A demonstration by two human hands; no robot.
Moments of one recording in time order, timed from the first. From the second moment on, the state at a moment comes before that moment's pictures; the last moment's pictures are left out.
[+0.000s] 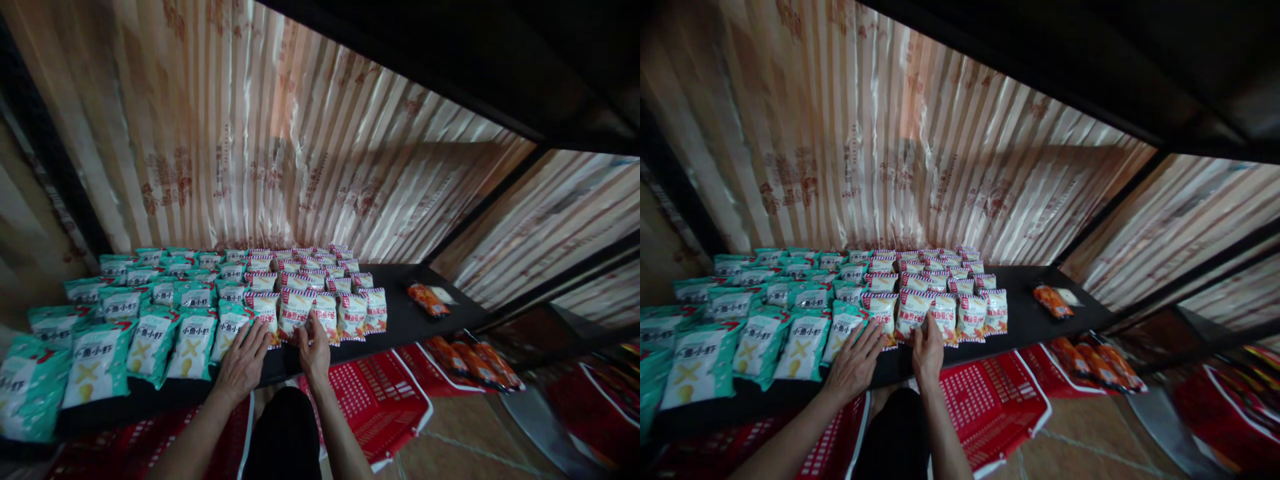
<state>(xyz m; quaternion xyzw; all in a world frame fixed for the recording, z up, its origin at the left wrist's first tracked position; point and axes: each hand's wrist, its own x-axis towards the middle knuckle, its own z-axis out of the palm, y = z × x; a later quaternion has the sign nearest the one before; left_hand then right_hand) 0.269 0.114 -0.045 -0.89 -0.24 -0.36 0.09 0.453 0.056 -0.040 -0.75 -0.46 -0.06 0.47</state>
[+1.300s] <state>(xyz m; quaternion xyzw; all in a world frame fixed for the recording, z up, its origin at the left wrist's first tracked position) 0.267 0.106 -0.041 -0.91 -0.25 -0.31 0.10 0.457 0.051 -0.031 -0.72 -0.56 -0.03 0.41</state>
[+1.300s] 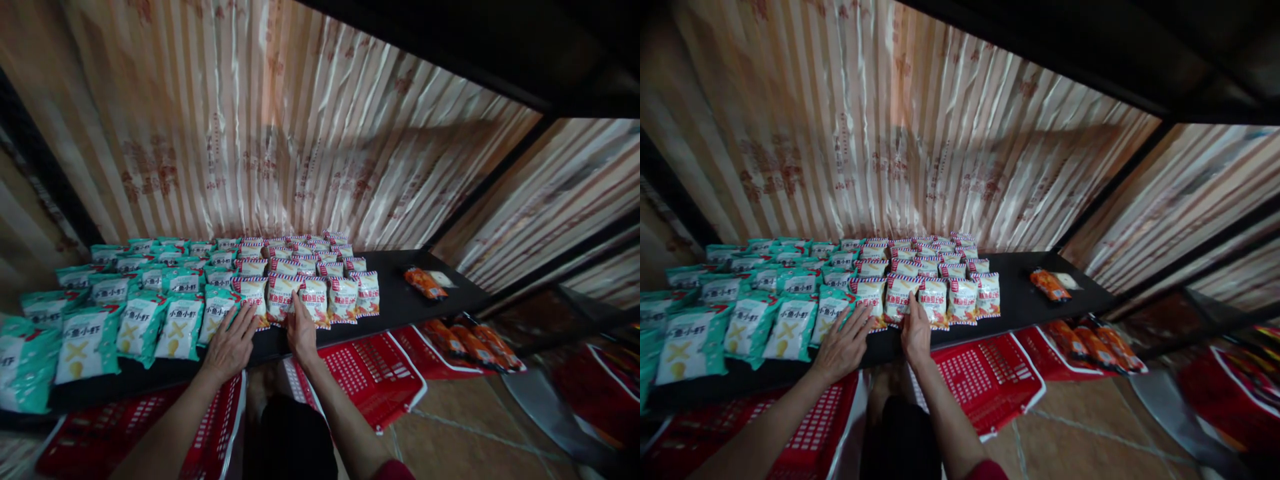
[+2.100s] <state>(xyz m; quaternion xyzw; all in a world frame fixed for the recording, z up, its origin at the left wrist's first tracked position) 0.333 0.088 -0.026 -0.90 -0.23 -0.32 0.16 0.500 0.039 -0.020 -0.58 -0.68 0.07 0.44</state>
